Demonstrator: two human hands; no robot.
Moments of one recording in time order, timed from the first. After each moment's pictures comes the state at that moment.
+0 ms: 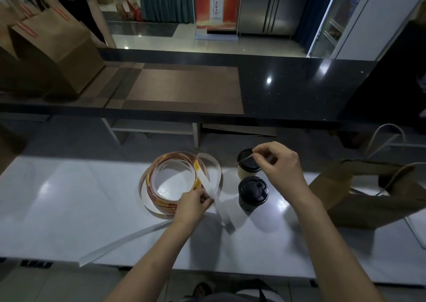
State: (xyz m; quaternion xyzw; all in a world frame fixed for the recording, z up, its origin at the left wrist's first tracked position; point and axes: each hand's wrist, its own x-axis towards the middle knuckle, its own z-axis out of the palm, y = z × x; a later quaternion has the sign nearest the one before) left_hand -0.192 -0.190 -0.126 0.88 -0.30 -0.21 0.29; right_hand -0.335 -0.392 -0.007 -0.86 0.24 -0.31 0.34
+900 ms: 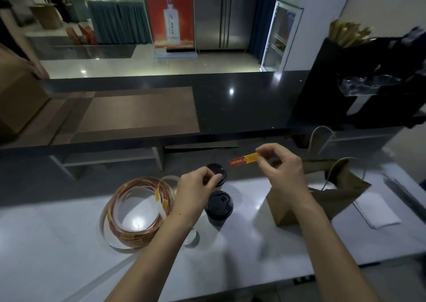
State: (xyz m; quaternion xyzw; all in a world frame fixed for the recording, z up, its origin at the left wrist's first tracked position) left_hand -0.231 -0.285 -0.005 0.81 -0.41 -0.11 0.40; right_hand -0.408 -0.430 0.038 -0.80 0.32 -0.37 0.35
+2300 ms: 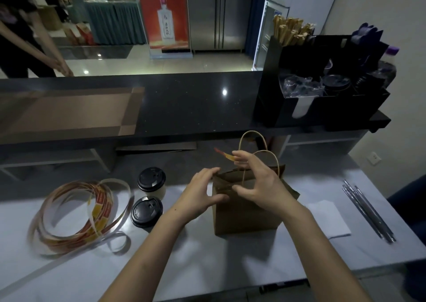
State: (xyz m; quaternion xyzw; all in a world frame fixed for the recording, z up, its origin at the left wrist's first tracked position) left_hand -0.370 -0.442 -0.046 0.76 -0.52 -0.22 0.32; right_hand -0.549 -0.570 0.006 -0.90 0.22 -0.18 0.34
